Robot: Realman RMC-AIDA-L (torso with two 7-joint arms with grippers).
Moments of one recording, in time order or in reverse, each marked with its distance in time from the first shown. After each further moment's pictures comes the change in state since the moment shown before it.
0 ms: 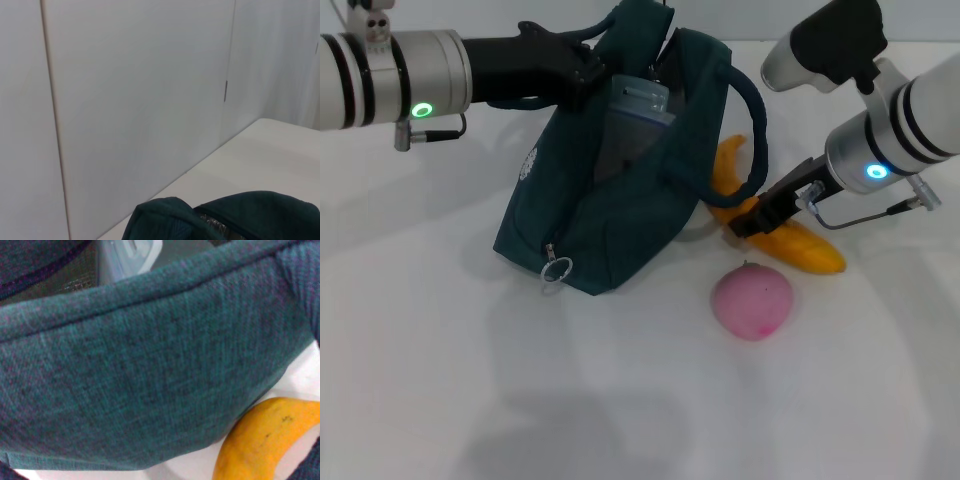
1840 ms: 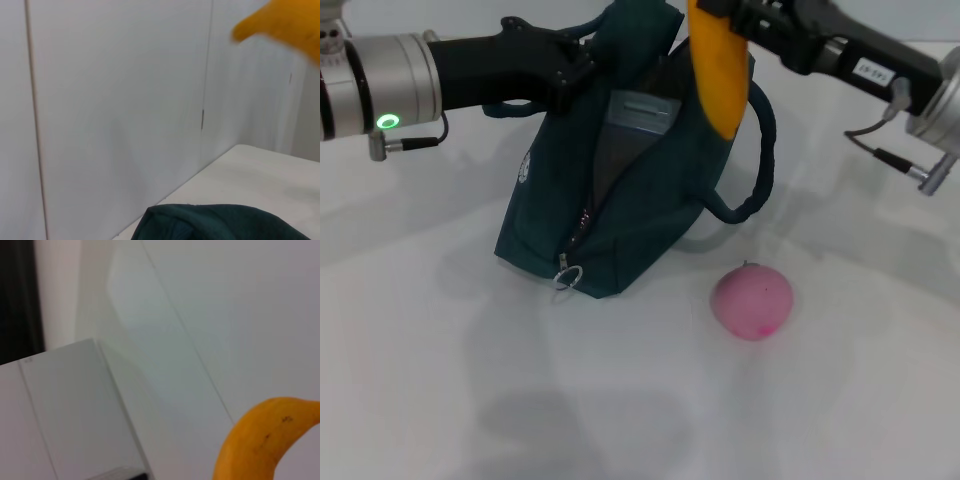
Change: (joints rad) left arm 0.088 0.001 -0.007 0.096 -0.092 0.115 0.038; right arm -0.223 0.000 0.185 0.331 1.501 -0.330 -1.178
